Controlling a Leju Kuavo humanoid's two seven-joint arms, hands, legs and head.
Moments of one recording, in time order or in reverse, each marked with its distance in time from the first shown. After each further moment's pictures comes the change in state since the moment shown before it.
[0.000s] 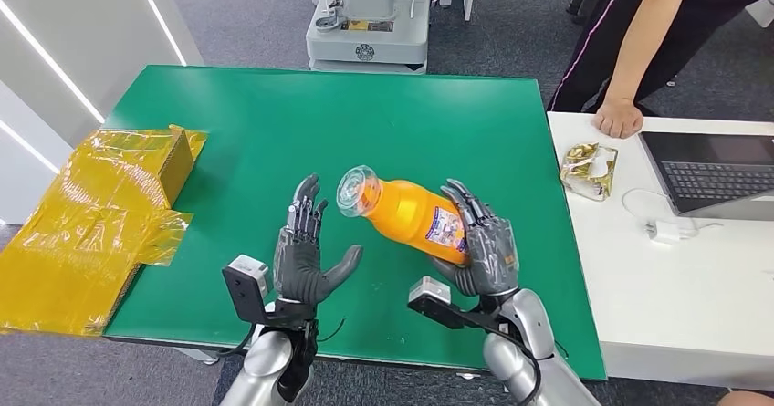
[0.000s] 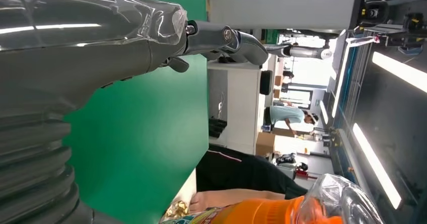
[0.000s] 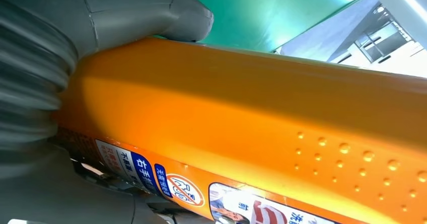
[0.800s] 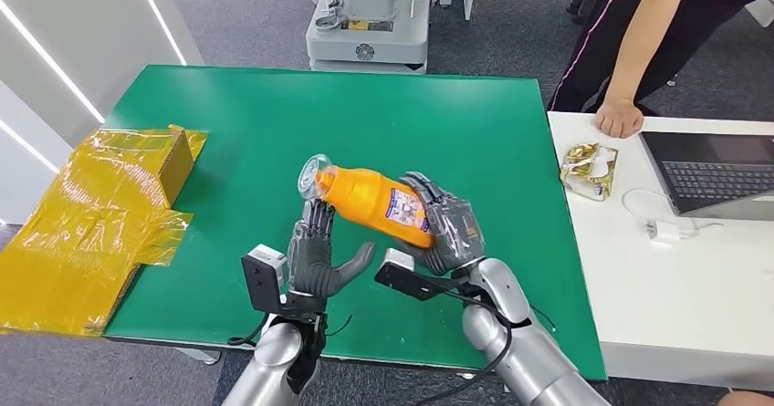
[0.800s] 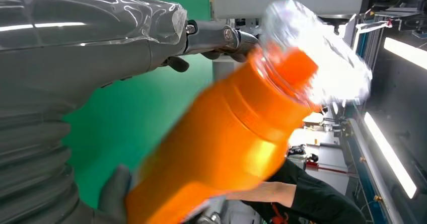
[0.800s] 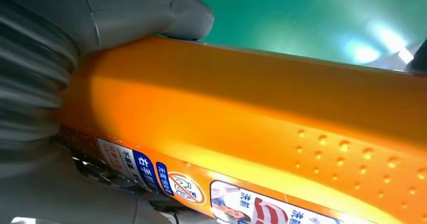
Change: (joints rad) left arm -0.055 -0.007 -0.012 0.079 -0.016 -0.007 0.008; right arm -0.148 0.095 0.042 0.167 0.041 0.242 0.069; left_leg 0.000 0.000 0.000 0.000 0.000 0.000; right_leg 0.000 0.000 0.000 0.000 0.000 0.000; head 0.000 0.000
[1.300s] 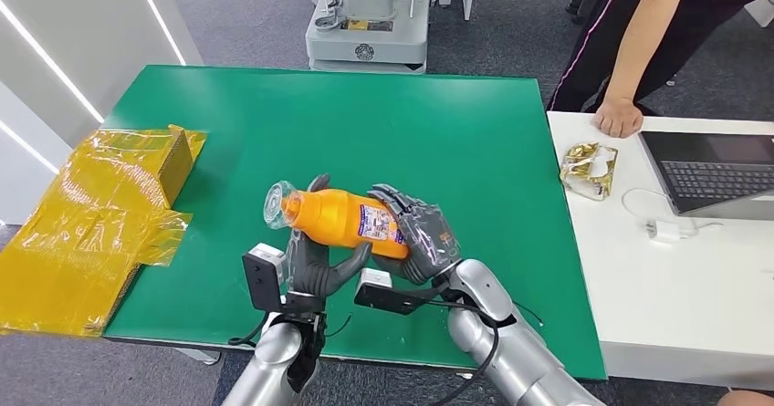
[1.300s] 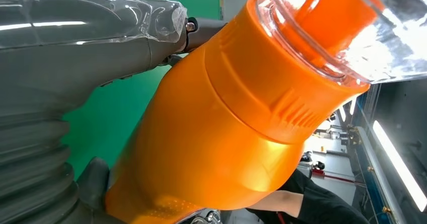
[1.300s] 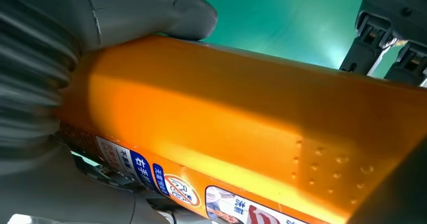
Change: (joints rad) left arm -0.004 -0.002 0.016 0.035 0.006 -0.002 -0.009; right arm -0.021 0.036 0.073 0.045 0.005 0.098 -0.080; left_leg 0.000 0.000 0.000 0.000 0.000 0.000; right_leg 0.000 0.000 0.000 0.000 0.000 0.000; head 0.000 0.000
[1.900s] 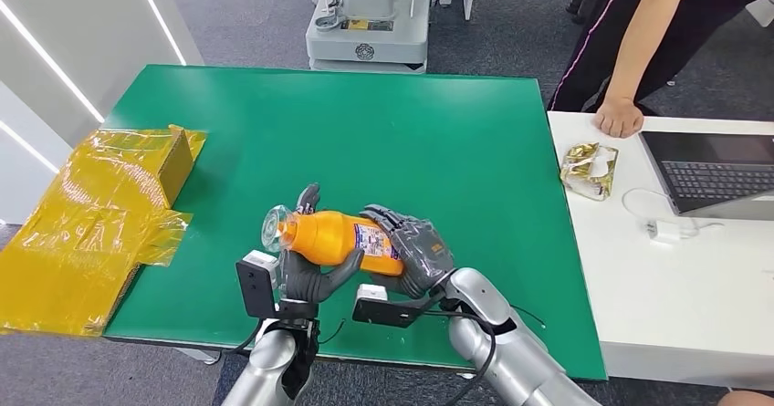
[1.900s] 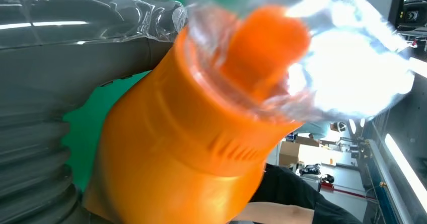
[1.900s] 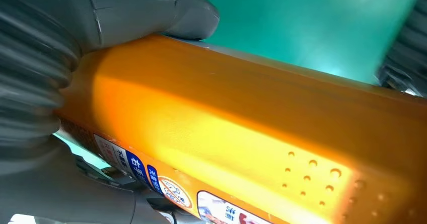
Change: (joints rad) left arm 0.027 0.006 0.030 0.006 0.000 0.012 -0.011; right arm 0.016 -0.020 0.052 0.005 0.007 0.092 0.011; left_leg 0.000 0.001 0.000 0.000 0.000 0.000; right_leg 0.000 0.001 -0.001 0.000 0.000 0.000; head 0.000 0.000
